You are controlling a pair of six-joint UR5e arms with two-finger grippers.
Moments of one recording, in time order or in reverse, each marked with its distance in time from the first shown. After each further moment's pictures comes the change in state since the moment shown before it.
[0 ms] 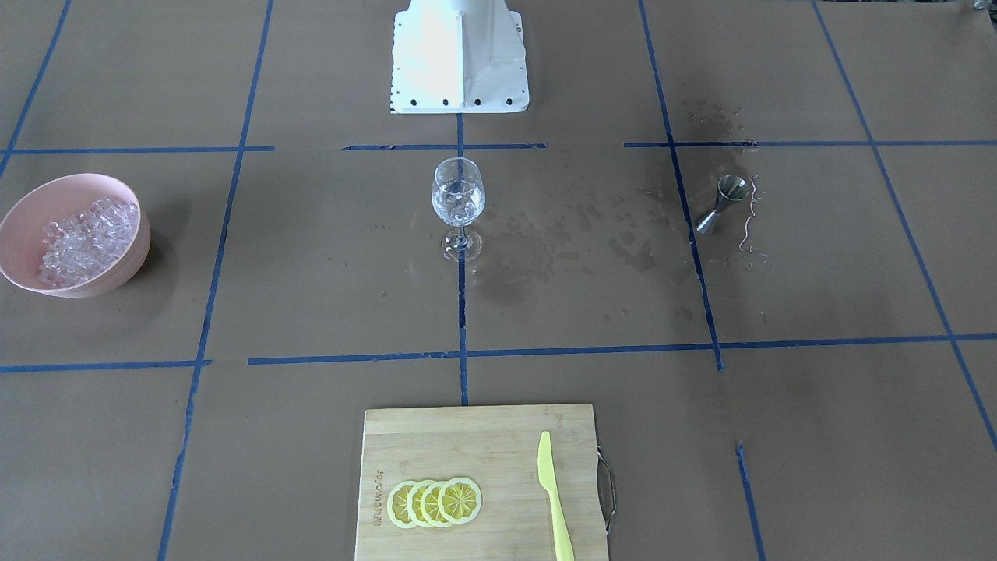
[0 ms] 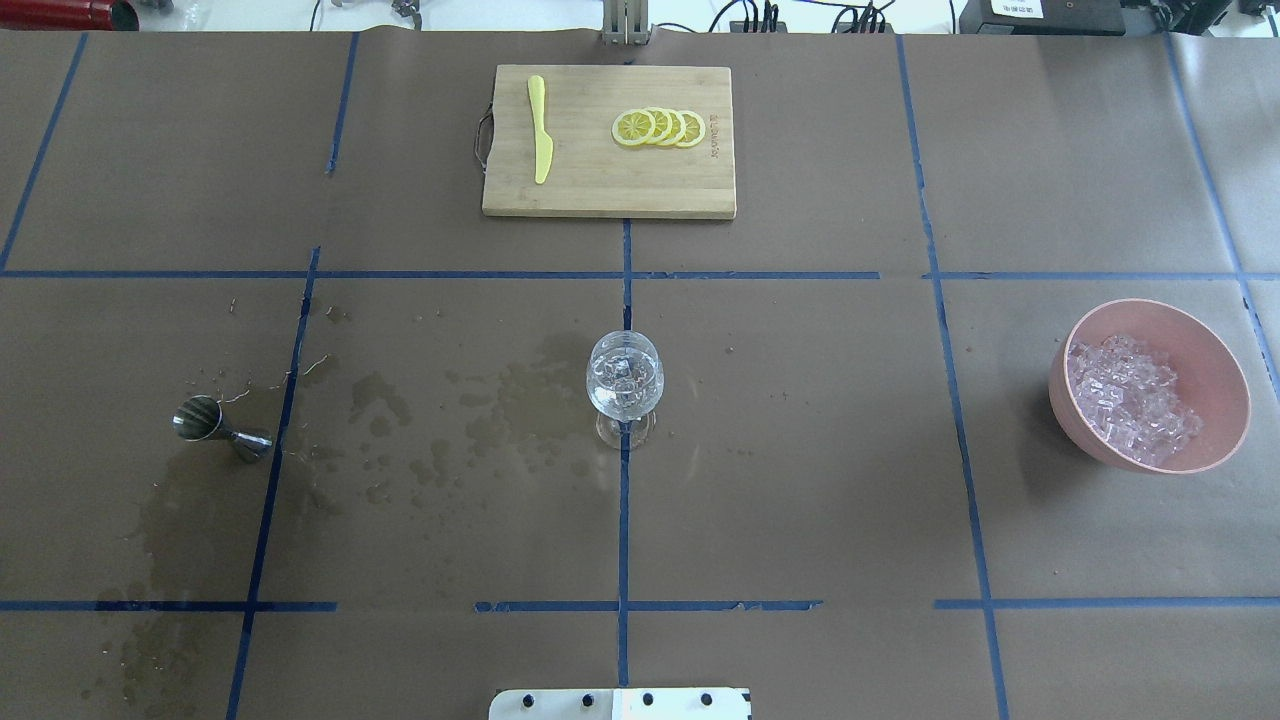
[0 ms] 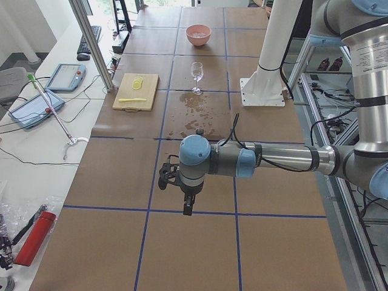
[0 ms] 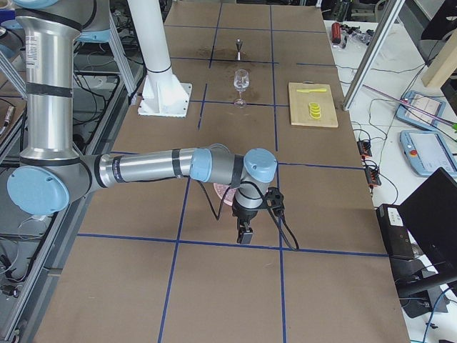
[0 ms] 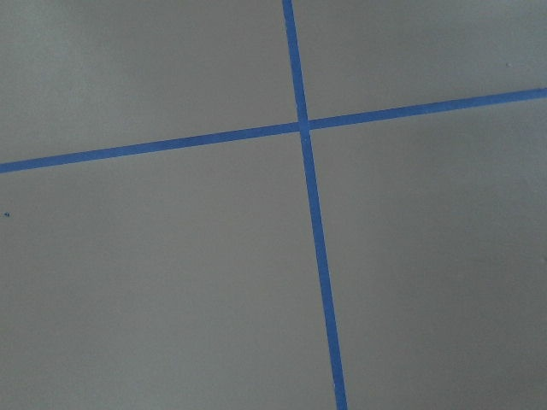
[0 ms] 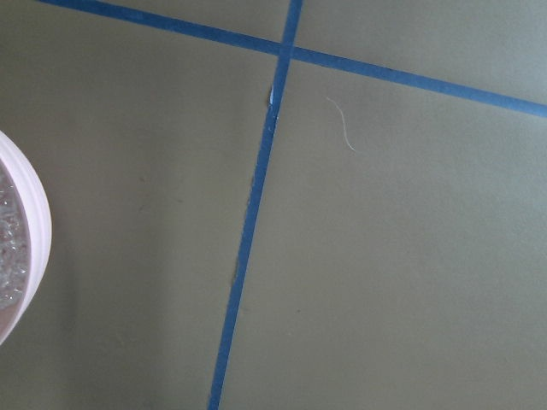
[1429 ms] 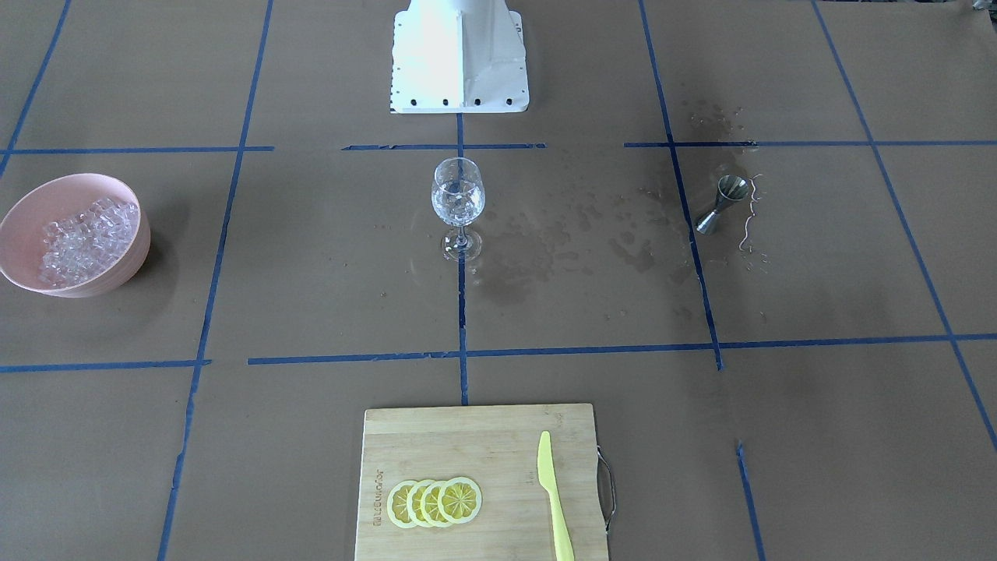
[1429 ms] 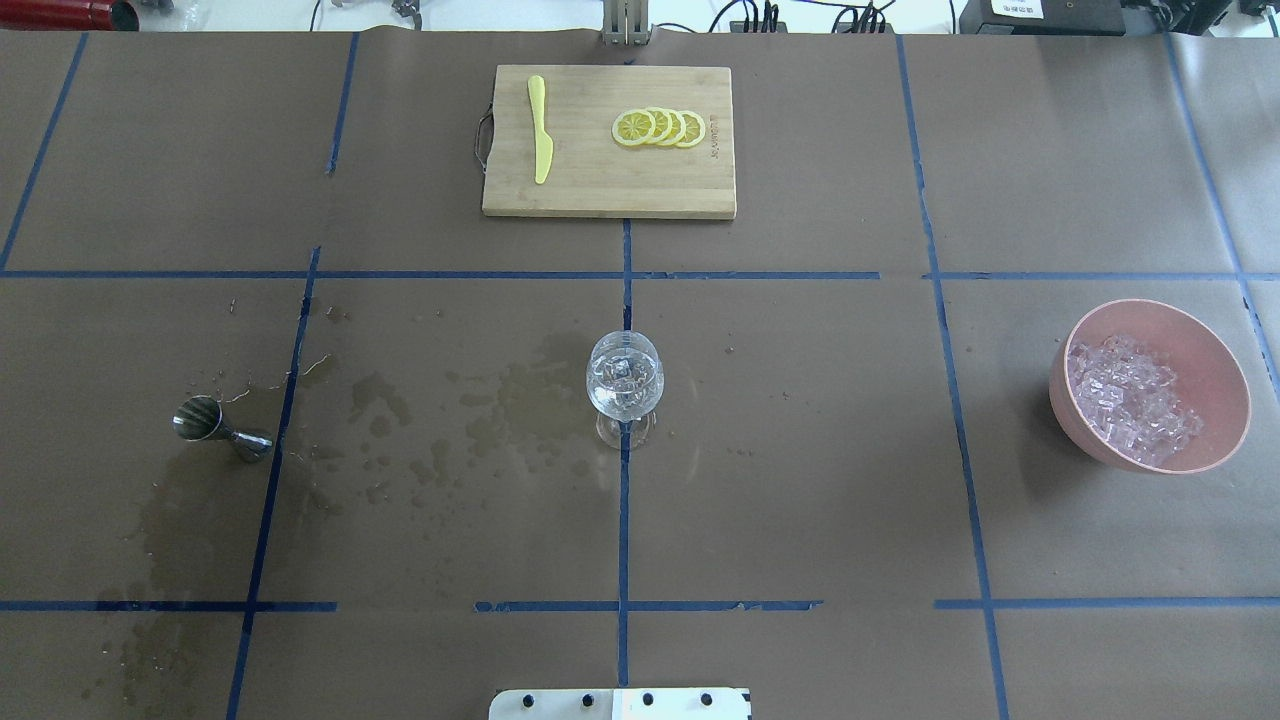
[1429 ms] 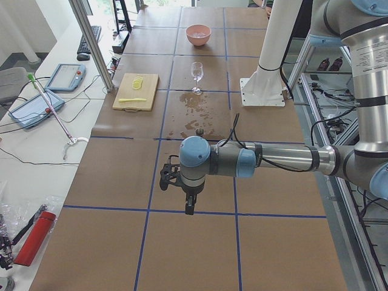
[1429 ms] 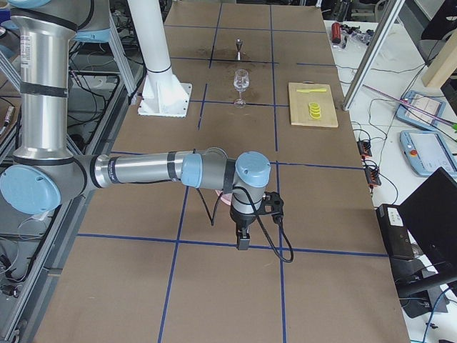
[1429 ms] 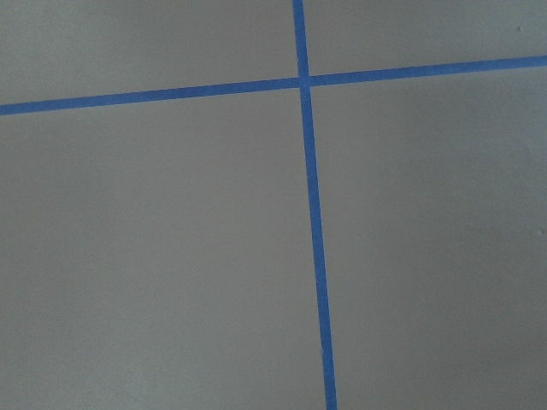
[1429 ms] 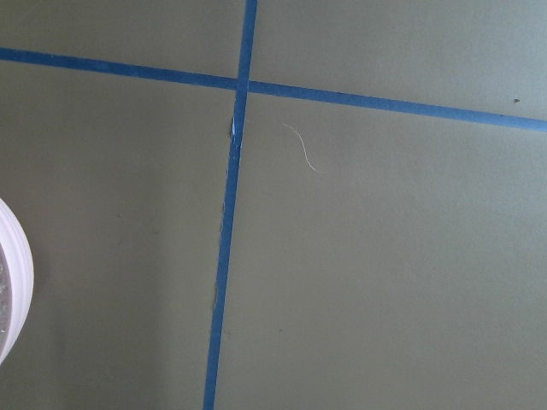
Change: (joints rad) left arm 0.003 0.001 0.000 0.011 -0.024 0.000; right arm 0.038 -0.010 0.002 0.081 0.005 0.091
